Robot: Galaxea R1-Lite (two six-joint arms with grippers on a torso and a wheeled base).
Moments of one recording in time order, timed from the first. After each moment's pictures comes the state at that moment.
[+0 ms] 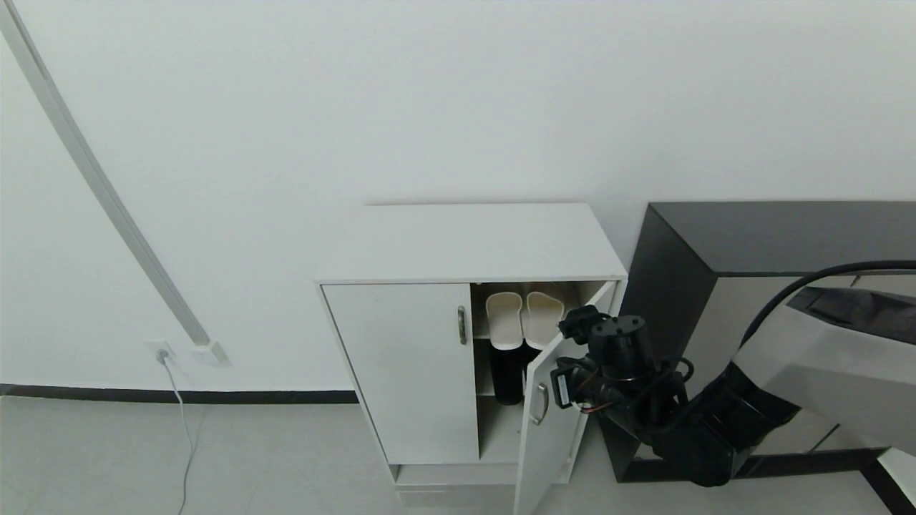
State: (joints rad) left arm 0.00 0.00 0.00 0.00 0.01 -0.02; right arm 0.62 2.20 -0.90 -0.88 -0.26 0.08
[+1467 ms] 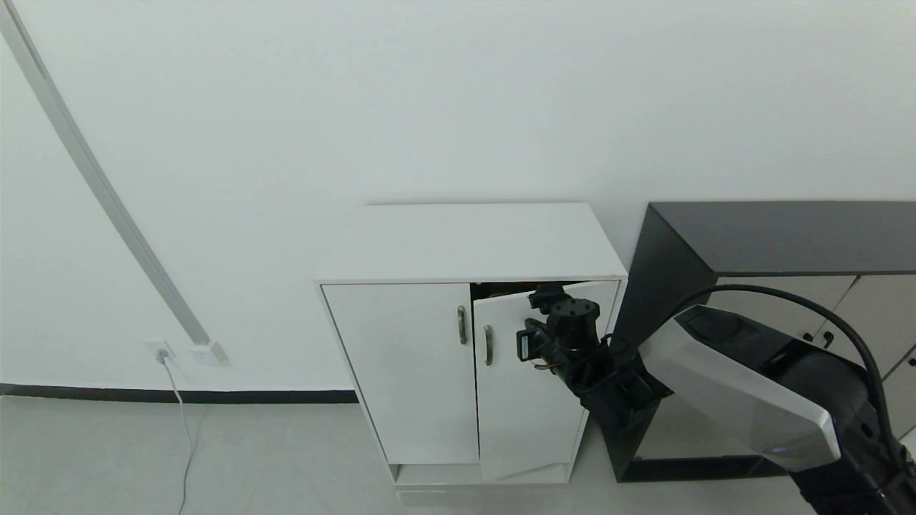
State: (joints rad) left arm 0.00 0.00 0.00 0.00 0.01 -0.02; right arm 0.57 2.55 -1.44 -0.92 -0.25 0.08
